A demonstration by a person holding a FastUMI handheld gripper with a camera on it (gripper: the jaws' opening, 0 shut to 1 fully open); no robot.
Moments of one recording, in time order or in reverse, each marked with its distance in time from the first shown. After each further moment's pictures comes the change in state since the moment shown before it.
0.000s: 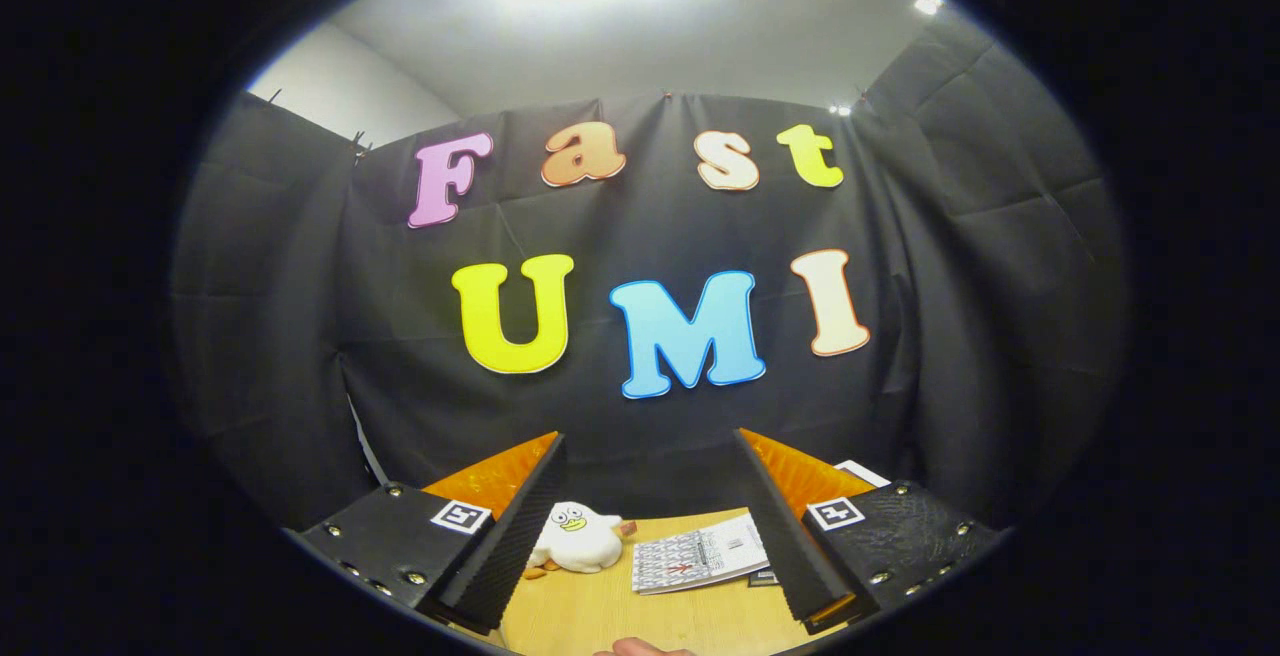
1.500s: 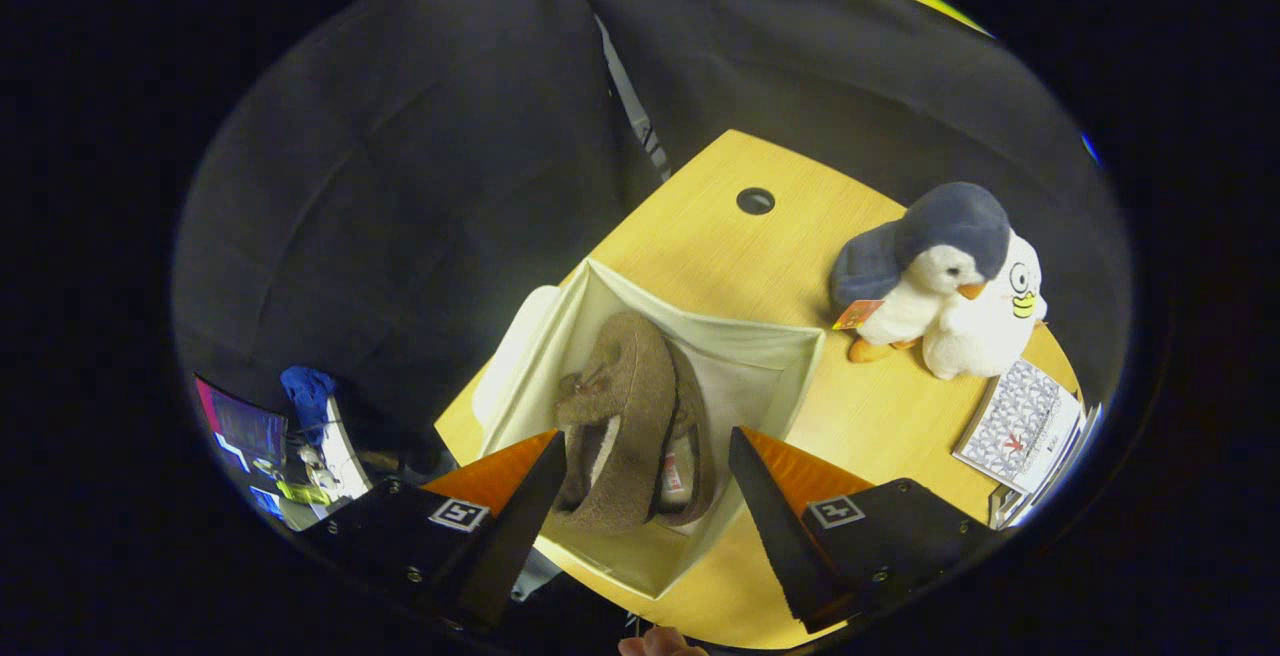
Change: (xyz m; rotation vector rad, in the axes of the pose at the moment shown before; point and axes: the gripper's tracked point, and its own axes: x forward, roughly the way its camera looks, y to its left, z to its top) arm -0.001 0.350 -0.296 -0.273 1.237 0.760
